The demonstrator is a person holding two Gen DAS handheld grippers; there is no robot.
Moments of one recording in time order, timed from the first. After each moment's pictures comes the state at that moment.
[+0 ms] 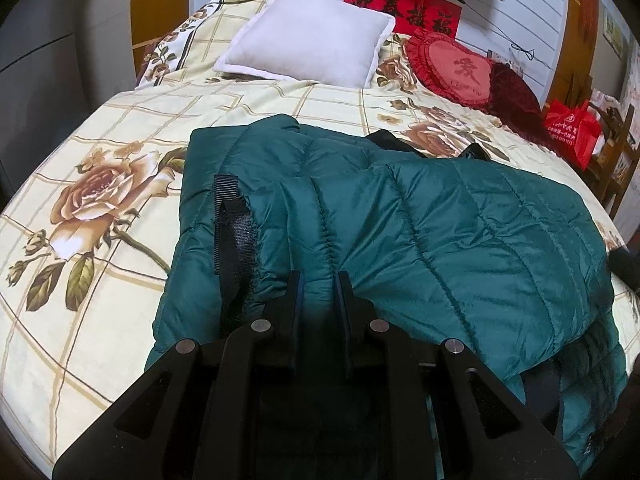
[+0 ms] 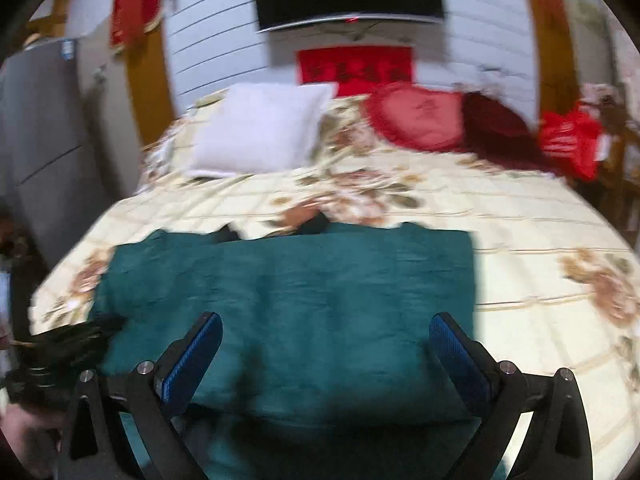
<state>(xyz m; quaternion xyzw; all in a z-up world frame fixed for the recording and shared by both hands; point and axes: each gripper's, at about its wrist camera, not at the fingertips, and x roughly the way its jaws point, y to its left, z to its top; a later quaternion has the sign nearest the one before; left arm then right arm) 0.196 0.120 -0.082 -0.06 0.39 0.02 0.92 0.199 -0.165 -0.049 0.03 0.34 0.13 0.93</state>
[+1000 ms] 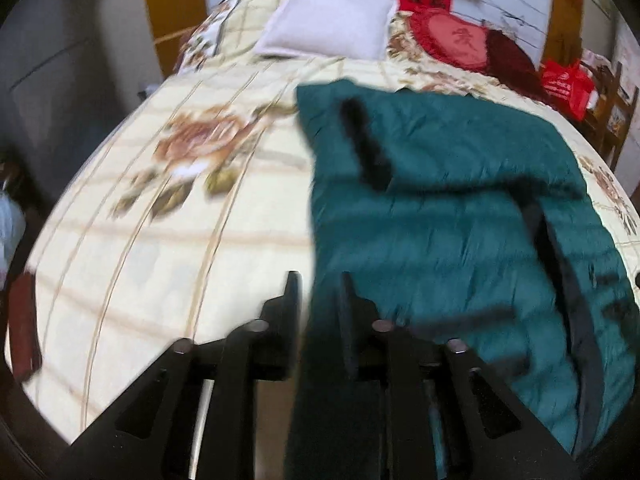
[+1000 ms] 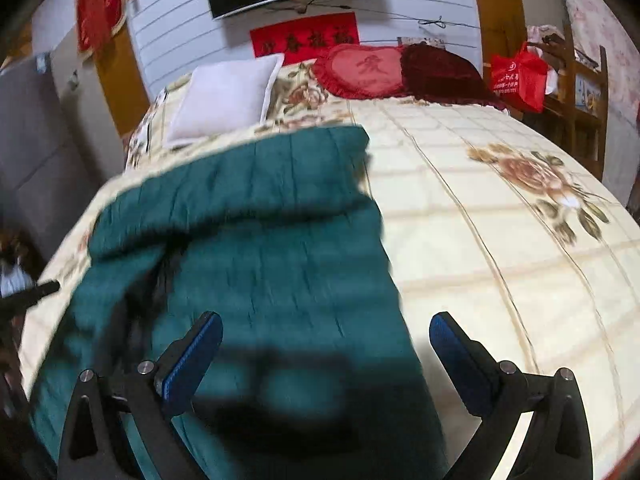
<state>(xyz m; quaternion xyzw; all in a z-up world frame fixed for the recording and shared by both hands) 0.031 0.187 -0.057 -0.02 0.44 0.04 0.90 0.033 -0.275 -0.068 0.06 0.39 0.07 0.92</state>
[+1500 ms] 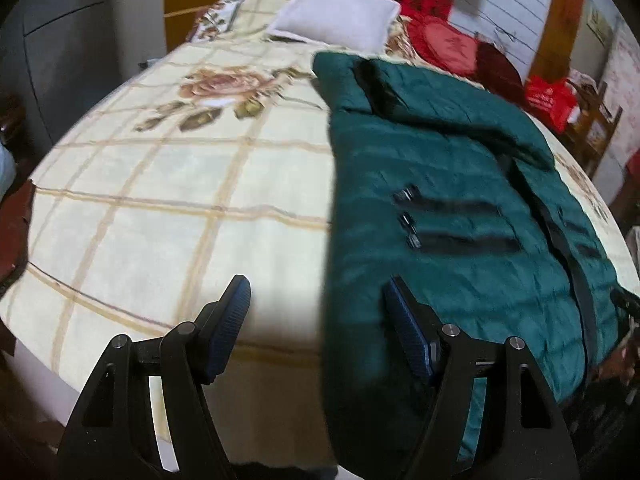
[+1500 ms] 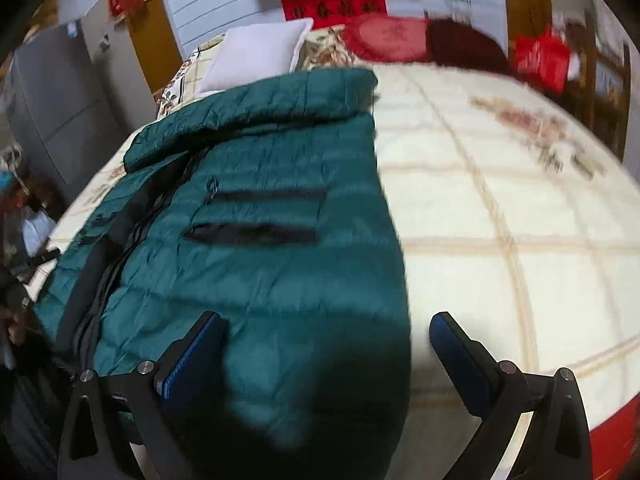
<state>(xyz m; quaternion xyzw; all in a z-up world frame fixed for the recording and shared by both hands) -0.063 0.208 -0.084 -0.07 0.44 0.00 0.90 -0.049 -0.309 -0.106 0.06 0.44 0.13 0.89</state>
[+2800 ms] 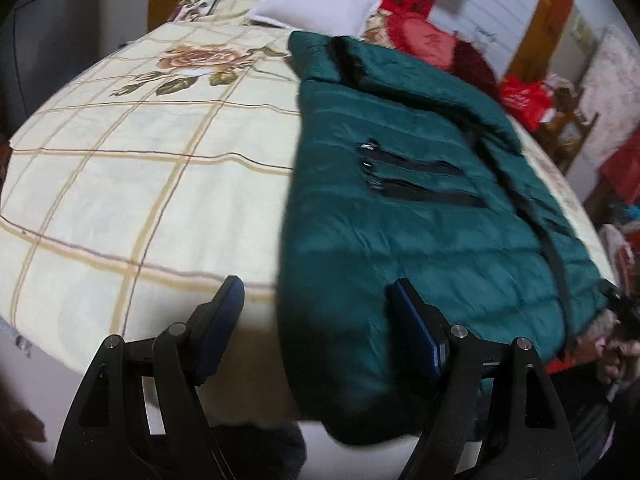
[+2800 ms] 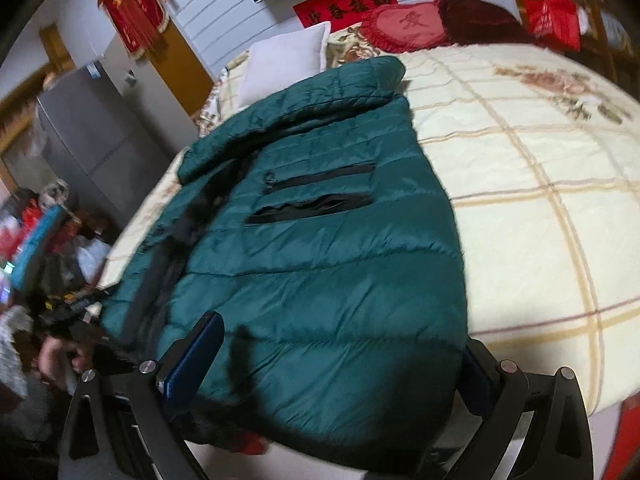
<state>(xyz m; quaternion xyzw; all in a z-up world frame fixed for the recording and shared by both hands) -0.097 0.203 -0.098 -0.11 0.44 -0.07 0.89 -0.077 -0.313 -0.111 0.16 0.43 0.22 0.86</state>
